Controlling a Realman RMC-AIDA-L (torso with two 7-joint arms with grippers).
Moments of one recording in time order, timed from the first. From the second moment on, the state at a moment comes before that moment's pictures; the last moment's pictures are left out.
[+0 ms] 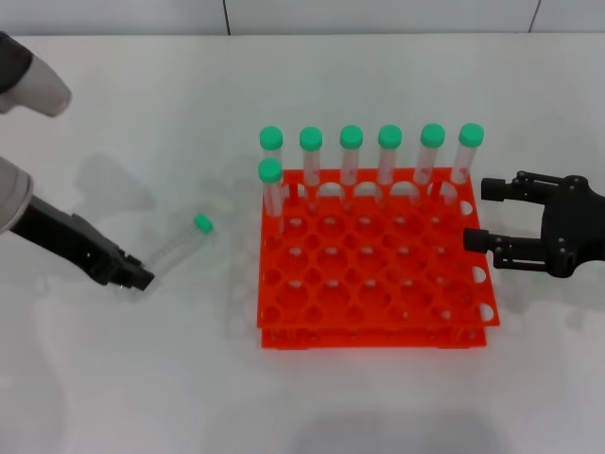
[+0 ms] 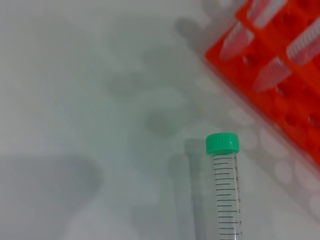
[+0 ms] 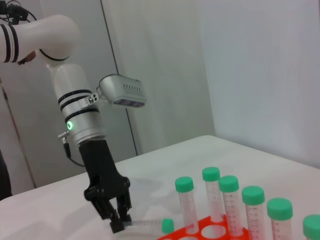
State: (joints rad) left arm -0.75 -1.97 0.82 0.72 2.68 1.58 -1.99; right arm 0.32 2.01 -1.06 -0.83 -1.60 -1.52 1.35
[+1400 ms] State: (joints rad) left arm -0.75 -2.05 0.66 0.70 1.90 1.40 -1.62; right arm 0.32 2.01 -1.03 -0.87 -1.59 -1.53 1.36
